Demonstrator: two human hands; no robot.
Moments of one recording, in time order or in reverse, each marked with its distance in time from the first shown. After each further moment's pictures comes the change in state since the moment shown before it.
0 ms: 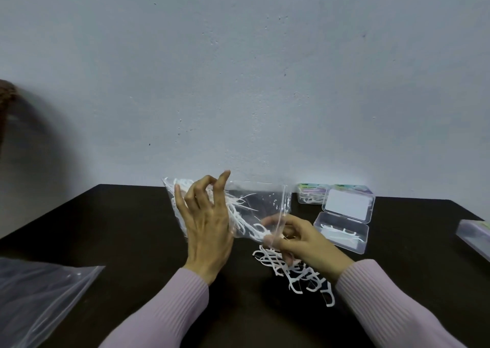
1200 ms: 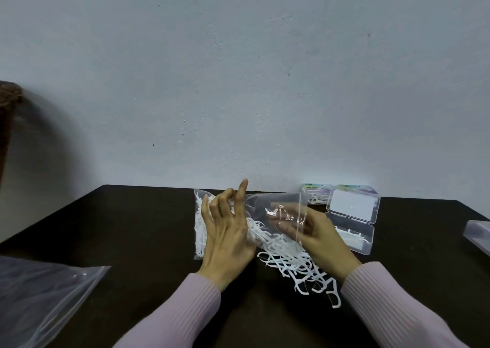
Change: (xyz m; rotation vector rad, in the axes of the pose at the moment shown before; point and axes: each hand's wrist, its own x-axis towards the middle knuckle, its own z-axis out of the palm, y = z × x) left_hand -0.016 0.004 0.010 -0.095 -0.312 0.078; right_hand 0.003 0.002 -0.002 -0.069 0.200 -0.214
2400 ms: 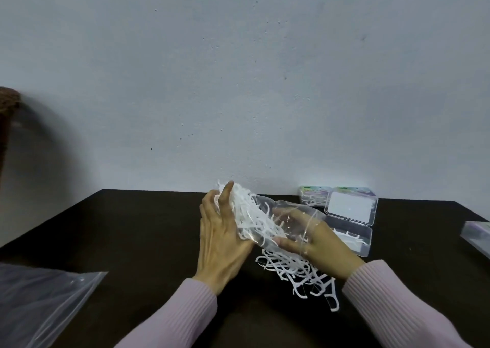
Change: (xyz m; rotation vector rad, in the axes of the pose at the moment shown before) left_hand -0.002 -0.003 -0.005 -0.414 -0.004 -0.156; right_hand 0.002 -0.003 -0.006 -0.378 -0.078 0.011
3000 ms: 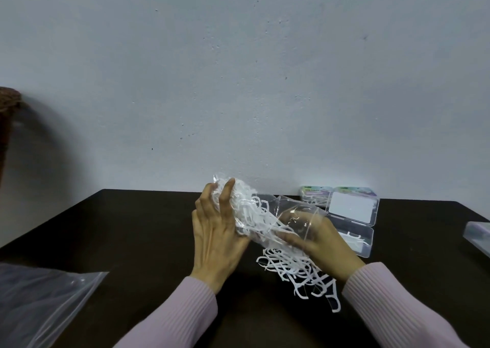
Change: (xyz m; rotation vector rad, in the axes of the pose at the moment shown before) left_hand 0.007 -0.004 -0.001 0.303 0.175 0.113; right_hand -0.001 -0.005 0.000 -0.005 0.089 -0.082
